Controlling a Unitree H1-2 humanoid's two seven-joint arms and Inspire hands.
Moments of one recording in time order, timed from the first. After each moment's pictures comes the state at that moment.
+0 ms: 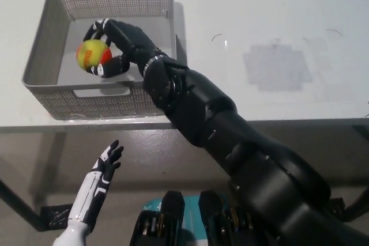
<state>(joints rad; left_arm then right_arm) 0.00 0.13 -0.05 -0.02 0.11 -0.17 -0.06 -1.32 0.25 0.44 1.37 -0.42 -0.18 -0.14</state>
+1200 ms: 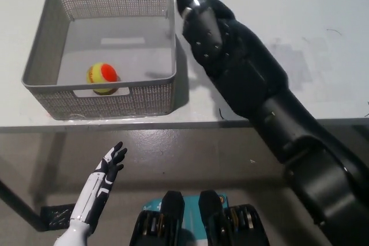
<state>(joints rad) 0.00 0.14 -0.06 -0.04 0.11 -0.14 -0.08 -1.16 0.04 0.31 0.68 -0.45 -0.13 -0.16</state>
